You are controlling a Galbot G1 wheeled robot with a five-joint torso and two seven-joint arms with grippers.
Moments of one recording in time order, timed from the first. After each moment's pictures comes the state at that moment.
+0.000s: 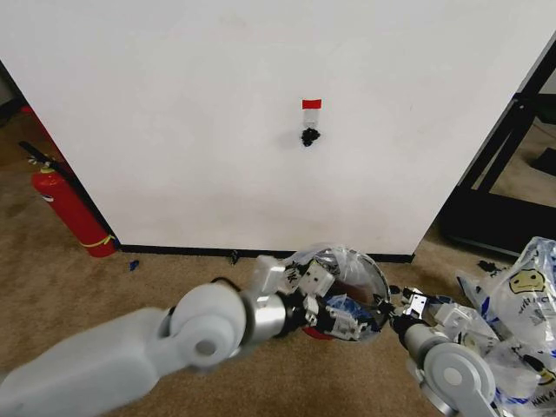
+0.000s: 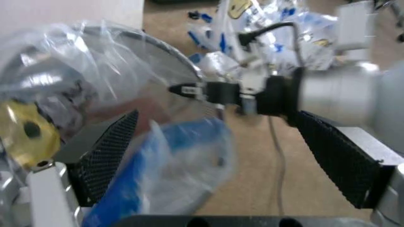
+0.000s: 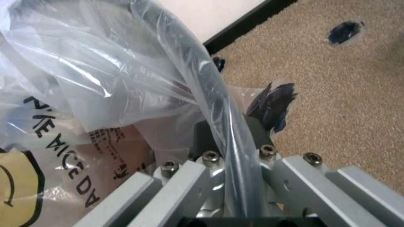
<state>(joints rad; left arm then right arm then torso) 0.28 -0.85 0.66 -2.19 -1.44 0.59 -0.40 -1.46 1.11 0.48 2.12 1.24 -0.39 0.60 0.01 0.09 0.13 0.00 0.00</state>
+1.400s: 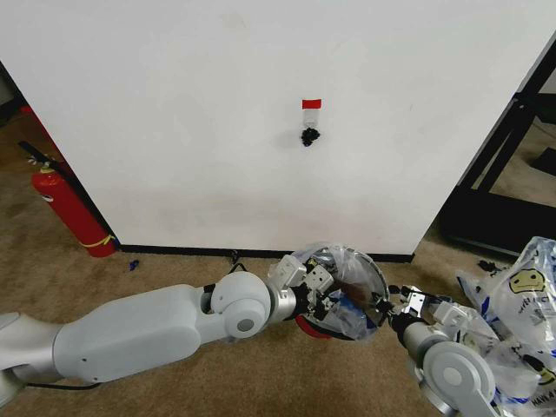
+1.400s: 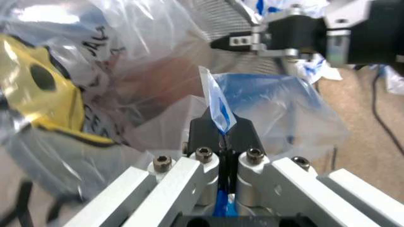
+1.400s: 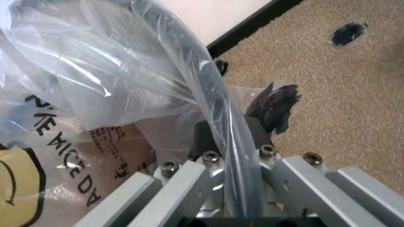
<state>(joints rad) 0.24 -0.85 0.79 -2.09 -1.32 0.58 -0.38 -1.44 1.12 0.48 2.13 1.25 -0.38 0.63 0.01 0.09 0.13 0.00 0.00</state>
